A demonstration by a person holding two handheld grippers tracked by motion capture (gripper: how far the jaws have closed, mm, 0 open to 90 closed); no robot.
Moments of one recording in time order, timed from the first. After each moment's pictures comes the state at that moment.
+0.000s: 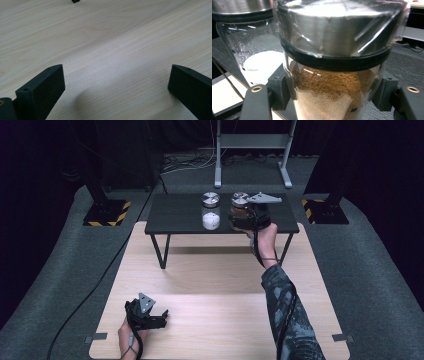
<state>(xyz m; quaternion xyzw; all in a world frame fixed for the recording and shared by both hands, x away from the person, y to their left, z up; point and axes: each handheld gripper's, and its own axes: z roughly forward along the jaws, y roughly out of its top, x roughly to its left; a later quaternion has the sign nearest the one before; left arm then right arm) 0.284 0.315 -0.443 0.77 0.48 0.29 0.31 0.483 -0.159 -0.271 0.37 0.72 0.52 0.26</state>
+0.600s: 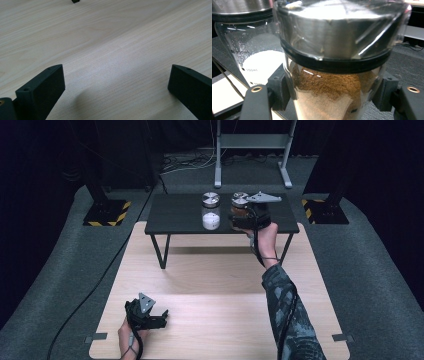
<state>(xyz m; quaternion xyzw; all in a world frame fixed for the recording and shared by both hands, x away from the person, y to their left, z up) 0.284 0.315 -0.443 0.77 0.48 0.30 0.31 0.484 -0.157 -0.268 0.38 0.73 0.51 0.26</state>
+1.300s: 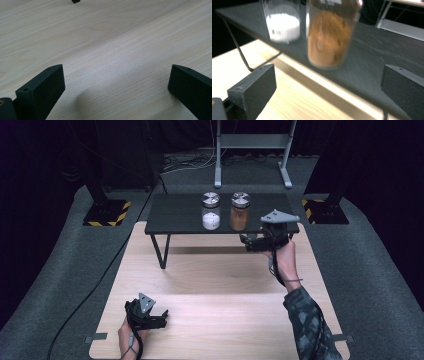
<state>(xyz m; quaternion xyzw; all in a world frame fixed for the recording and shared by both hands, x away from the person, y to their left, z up) 0.283 0.315 -0.443 0.77 0.47 0.30 0.31 0.412 -0.195 -0.273 0.36 0.75 0.48 0.28</state>
